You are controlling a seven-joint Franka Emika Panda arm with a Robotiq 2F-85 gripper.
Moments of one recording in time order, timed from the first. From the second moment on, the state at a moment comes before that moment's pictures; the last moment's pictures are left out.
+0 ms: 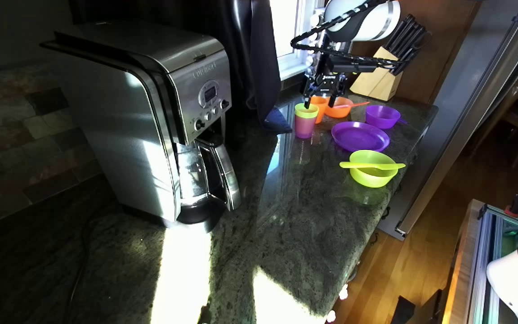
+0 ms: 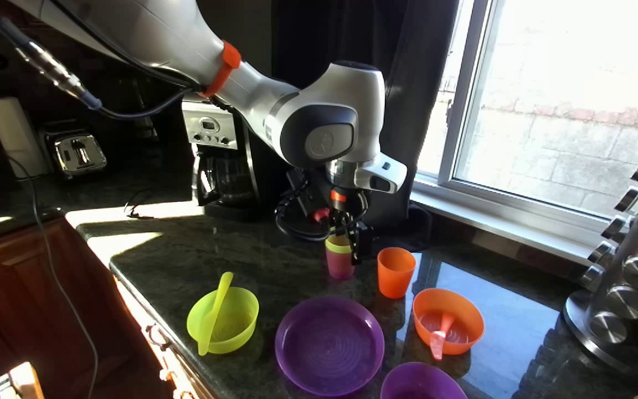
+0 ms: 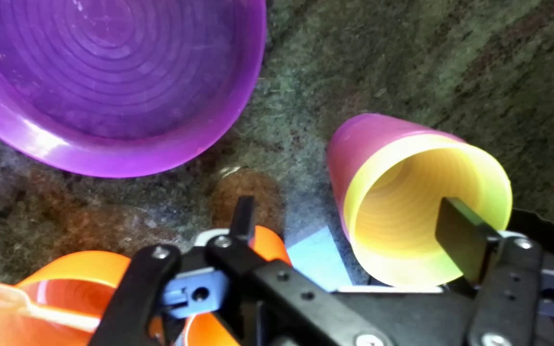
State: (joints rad) arm -0.12 0.23 -0.12 -2.01 0.11 2.33 0.22
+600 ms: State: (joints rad) arm -0.12 0.27 -0.12 -2.01 0.11 2.33 0.22
